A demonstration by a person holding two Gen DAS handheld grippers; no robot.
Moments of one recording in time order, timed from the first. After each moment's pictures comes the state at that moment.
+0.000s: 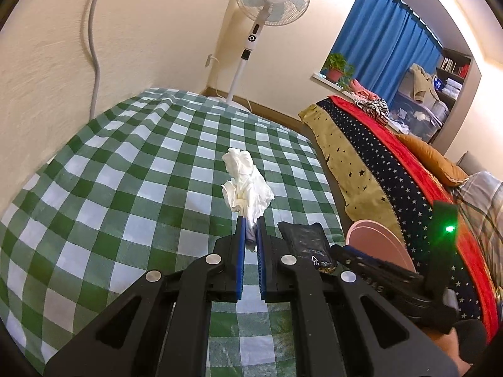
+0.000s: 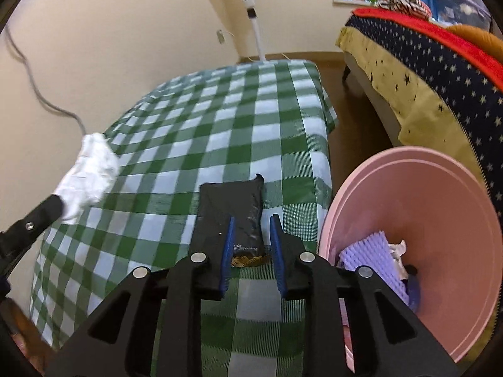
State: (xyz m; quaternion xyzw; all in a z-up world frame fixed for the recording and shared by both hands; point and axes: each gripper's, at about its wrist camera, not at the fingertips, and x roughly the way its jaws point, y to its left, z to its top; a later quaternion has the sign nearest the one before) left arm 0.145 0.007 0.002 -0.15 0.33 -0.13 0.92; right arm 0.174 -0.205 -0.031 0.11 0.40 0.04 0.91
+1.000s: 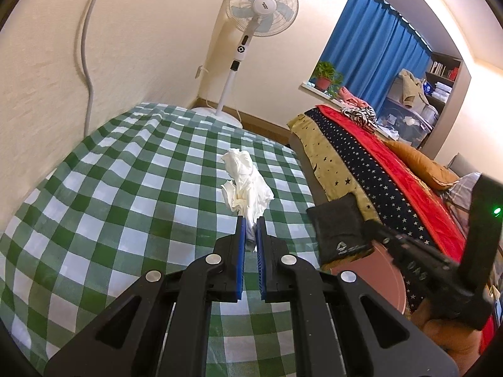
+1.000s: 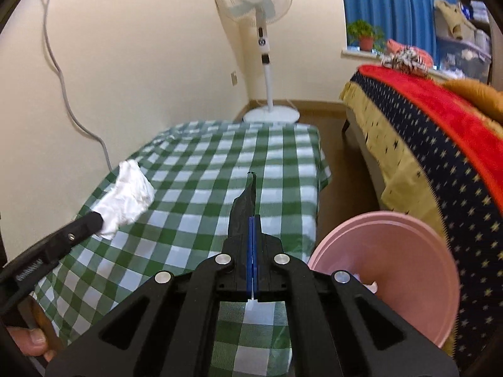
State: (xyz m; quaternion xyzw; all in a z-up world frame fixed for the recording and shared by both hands) left arm 0.131 0.001 0.026 -0.15 0.30 -0.15 0.93; right arm 0.124 -0.201 0.058 0.05 0.30 0.05 0.95
